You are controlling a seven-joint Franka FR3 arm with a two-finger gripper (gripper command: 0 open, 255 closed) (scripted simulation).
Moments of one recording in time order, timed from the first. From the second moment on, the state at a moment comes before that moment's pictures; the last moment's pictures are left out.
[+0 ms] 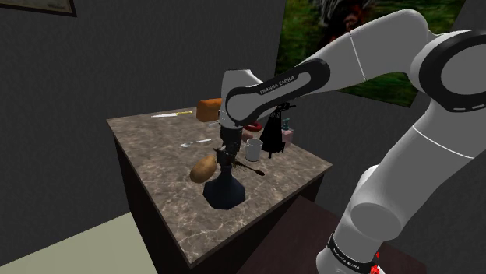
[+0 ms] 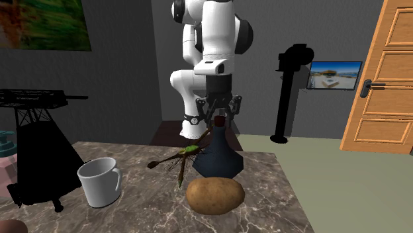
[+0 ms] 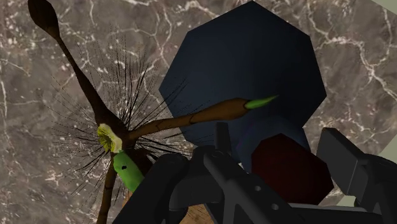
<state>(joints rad) -0.01 -0.22 0.18 -2.40 0.09 2.18 -0.11</state>
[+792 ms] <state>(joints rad) -0.01 -0.24 0.18 -2.39 0.09 2.15 -0.11</state>
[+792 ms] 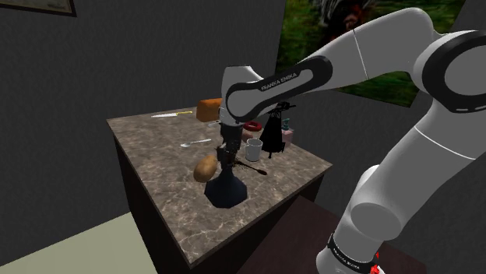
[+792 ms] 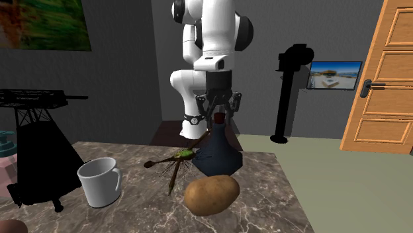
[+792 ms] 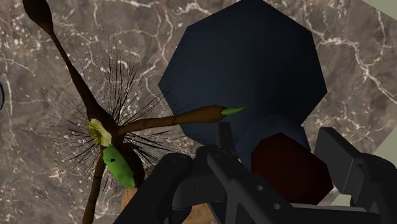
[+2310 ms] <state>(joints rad) -0.01 -0.32 0.16 -2.15 0.09 1.83 -0.11</state>
